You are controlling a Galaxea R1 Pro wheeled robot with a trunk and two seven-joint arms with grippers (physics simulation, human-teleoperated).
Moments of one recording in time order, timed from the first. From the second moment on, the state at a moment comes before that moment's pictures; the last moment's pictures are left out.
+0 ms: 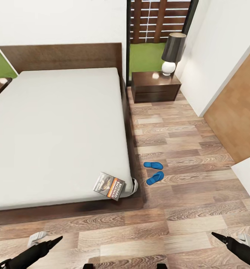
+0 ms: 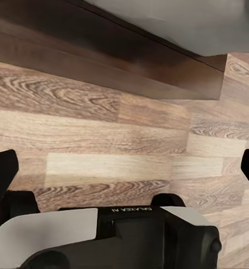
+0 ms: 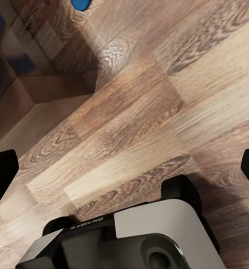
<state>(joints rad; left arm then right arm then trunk) -0.46 0.34 0.59 -0.21 -0.07 0.04 -1.00 -0.43 -0.53 -0.19 -0.28 -0.51 0.31 0.80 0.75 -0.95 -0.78</state>
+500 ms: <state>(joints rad) -0.46 0.34 0.60 -0.21 -0.07 0.02 -0.99 -0.43 -0.31 -0.14 -0.34 -0.37 0.33 0.80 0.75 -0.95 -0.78</state>
